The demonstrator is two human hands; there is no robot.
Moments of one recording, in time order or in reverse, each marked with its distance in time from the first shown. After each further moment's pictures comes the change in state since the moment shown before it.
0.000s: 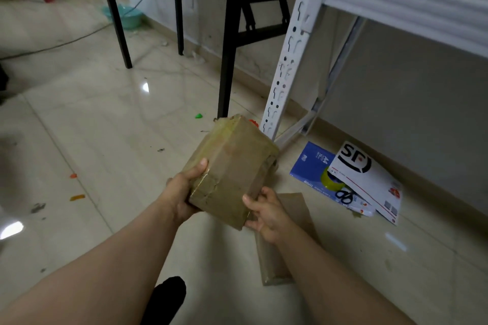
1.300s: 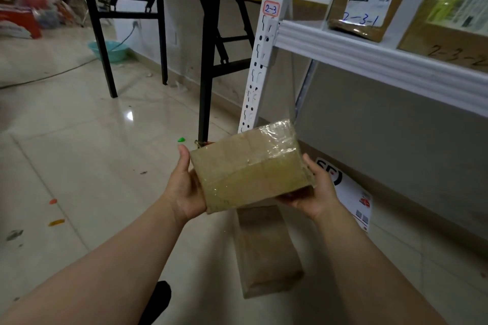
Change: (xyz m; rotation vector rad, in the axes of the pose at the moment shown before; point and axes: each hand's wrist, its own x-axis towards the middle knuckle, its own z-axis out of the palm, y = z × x) left_hand -0.055 -0.009 0.070 -0.179 -0.502 -0.049; right_hand -0.094 -0.126 -0.072 0.305 -0.120 -0.150
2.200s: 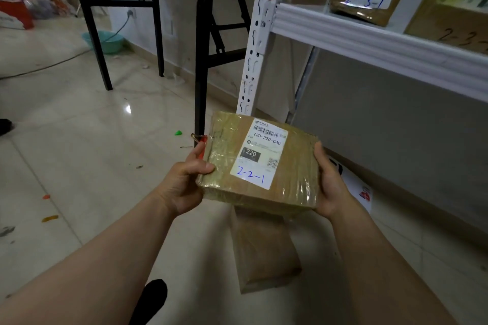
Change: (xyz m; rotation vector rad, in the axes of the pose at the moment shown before) left_hand 0.008 0.001 0.000 0.342 -0.161 0.133; right_hand 0.001 -0.018 -0.028 -0.199 -0.025 -0.109
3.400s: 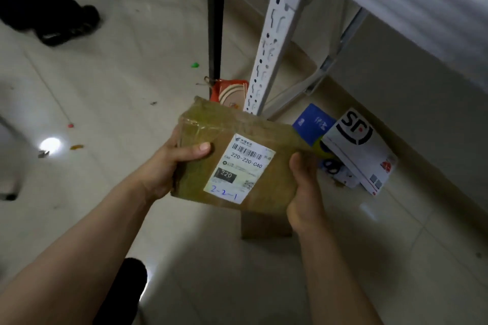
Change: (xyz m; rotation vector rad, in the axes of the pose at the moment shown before) left_hand 0.002 0.037 0.016 0.273 0.273 -0.116; right_hand 0.018 0.033 0.028 -0.140 0.138 0.018
